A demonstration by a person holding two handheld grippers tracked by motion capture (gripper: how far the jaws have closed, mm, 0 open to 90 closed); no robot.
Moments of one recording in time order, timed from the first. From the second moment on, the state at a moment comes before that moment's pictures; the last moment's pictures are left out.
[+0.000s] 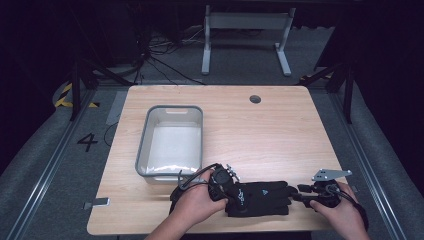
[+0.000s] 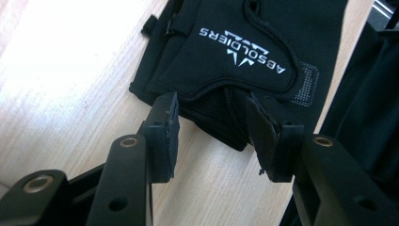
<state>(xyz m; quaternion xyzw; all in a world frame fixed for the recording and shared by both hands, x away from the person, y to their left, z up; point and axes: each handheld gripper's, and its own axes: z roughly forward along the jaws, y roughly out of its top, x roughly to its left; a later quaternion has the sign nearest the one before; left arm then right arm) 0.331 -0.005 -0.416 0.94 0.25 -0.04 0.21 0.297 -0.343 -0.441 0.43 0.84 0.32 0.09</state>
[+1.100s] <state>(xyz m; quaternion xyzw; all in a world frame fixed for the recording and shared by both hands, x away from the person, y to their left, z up) 0.323 -0.018 -0.424 0.95 0.23 -0.03 0.19 0.292 -0.341 -0.431 0.41 0.85 0.32 0.11</state>
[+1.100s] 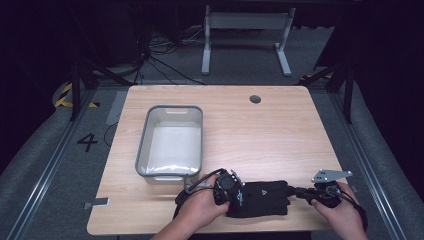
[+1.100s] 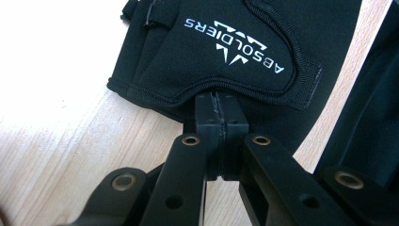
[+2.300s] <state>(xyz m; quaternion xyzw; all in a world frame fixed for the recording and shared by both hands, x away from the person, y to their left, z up) 0.330 -0.004 -0.396 0.94 0.23 -0.05 0.23 0.291 -0.344 -0.394 0.44 0.82 0.35 0.10</state>
